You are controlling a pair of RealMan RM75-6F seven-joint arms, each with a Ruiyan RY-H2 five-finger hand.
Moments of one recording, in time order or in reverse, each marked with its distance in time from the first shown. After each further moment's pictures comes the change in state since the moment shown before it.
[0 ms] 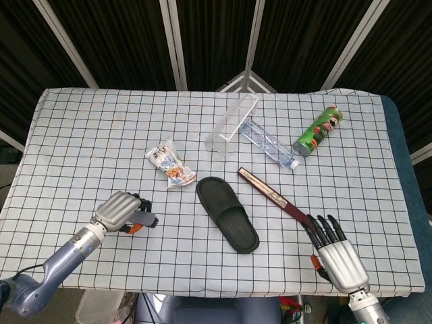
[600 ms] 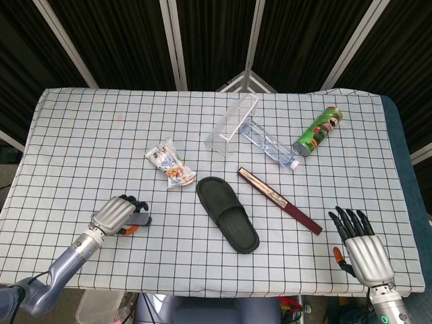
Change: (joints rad) left arm 0.113 -0.232 0.009 0.351 0.137 0.067 -0.082; right arm -0.034 0.055 0.061 0.033 0.060 -0.013 0.113
